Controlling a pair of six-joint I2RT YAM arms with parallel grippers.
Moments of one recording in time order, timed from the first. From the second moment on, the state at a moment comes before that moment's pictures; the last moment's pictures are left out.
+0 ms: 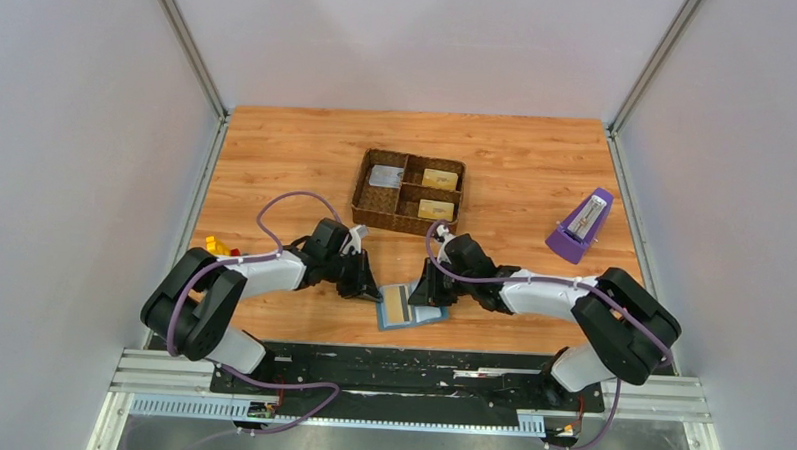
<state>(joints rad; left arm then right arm) -0.54 1.47 0.55 -0.04 0.54 -0.70 0.78 1.48 0.57 0.14 -0.33 0.78</state>
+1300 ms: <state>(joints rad) -0.55 1.52 0.55 0.01 0.56 -0.70 0.72 1.54 0.48 0.33 -0.46 0.82</state>
